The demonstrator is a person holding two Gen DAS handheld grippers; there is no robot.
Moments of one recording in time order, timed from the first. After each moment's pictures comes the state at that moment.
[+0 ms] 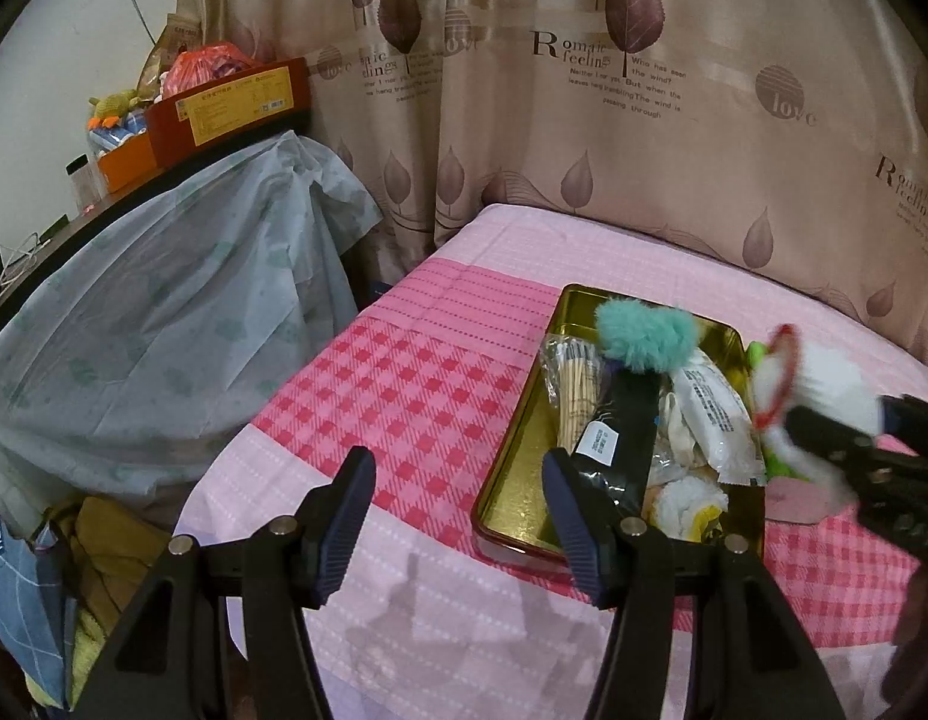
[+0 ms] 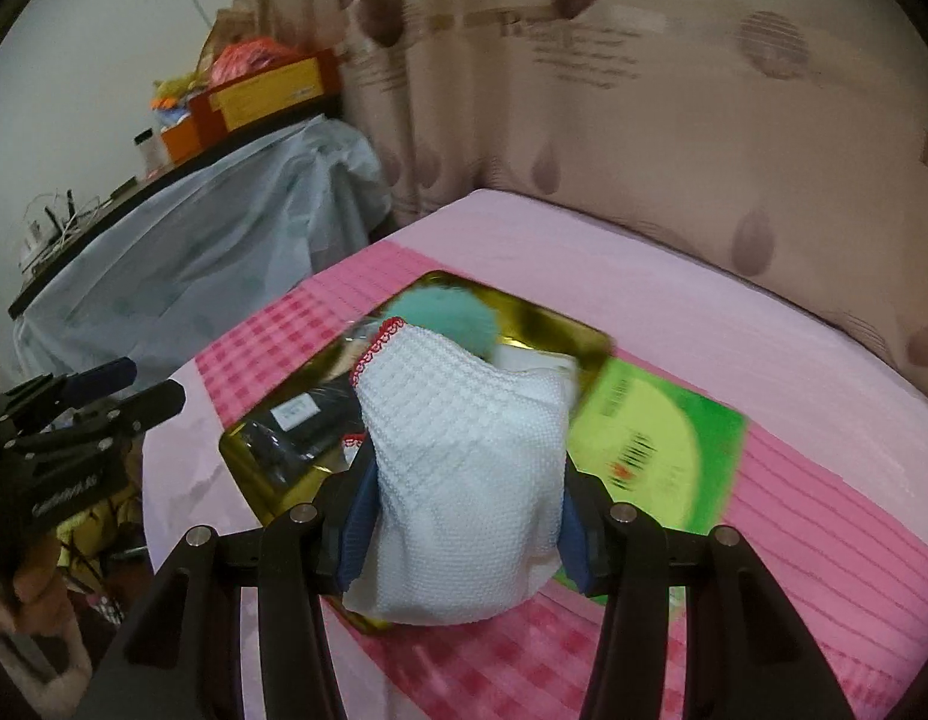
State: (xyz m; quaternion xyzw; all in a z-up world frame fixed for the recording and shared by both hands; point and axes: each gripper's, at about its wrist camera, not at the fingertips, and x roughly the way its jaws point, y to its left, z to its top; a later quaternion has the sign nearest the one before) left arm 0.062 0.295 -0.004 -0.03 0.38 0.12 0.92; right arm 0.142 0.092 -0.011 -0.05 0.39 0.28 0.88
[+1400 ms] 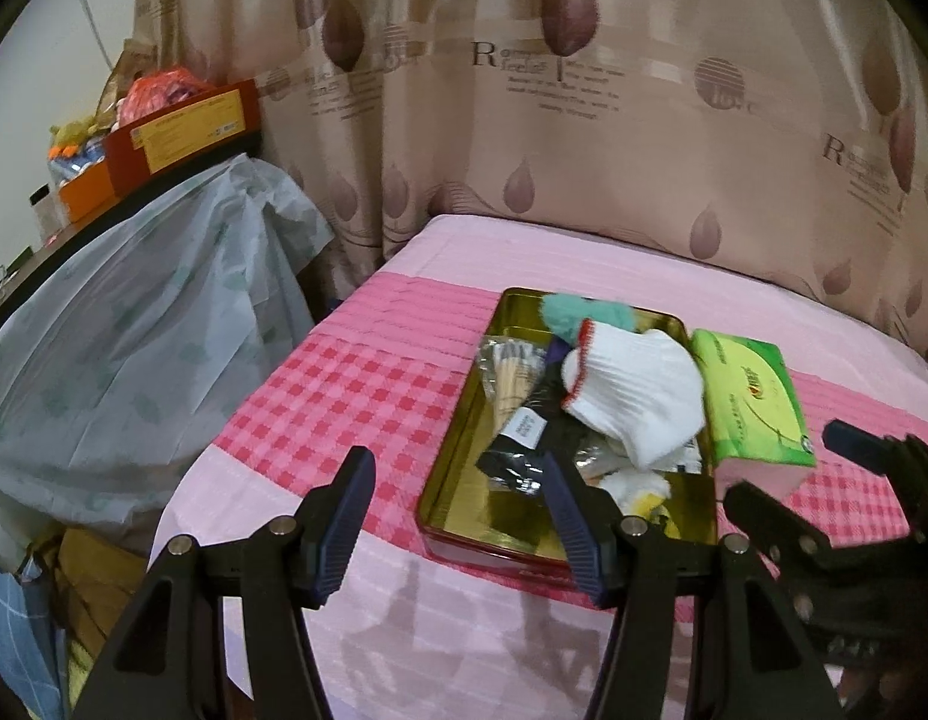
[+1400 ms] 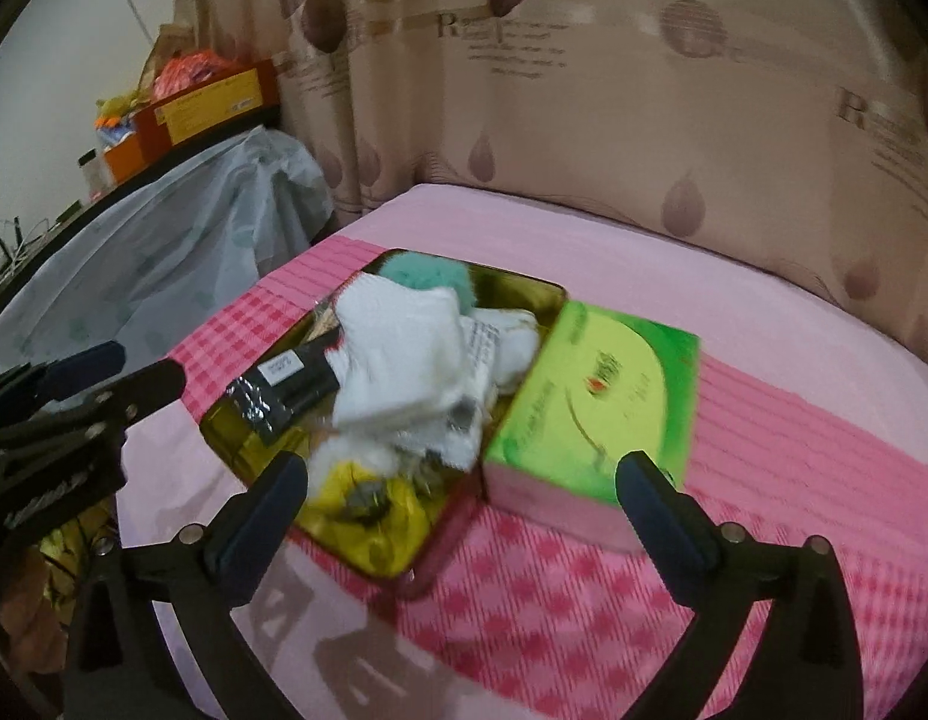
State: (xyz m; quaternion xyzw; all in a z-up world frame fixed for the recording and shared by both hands) left arm 0.058 0.270 0.001 -0.01 0.37 0.07 0.93; right arm 0.090 0.082 -0.015 -0.03 0.39 0.18 0.90
